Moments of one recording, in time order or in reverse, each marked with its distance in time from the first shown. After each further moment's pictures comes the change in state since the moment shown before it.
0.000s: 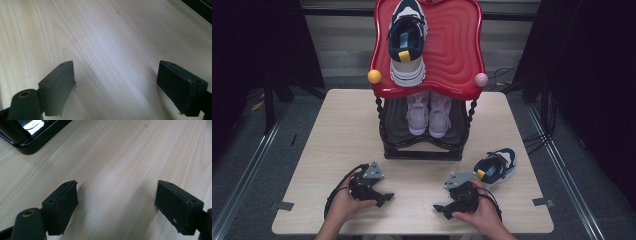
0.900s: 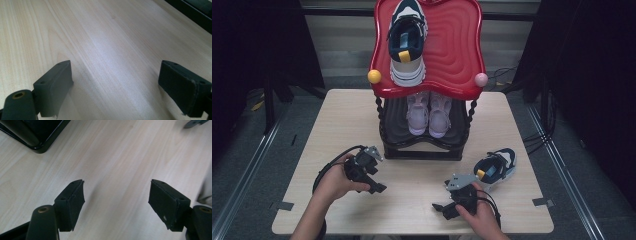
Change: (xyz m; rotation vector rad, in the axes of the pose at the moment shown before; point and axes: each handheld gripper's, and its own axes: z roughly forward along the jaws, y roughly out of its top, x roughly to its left) left arm 0.017 0.056 -0.041 0.265 -0.106 -0.008; right arm 0.001 -0.010 0.006 -0.088 -0.033 0.009
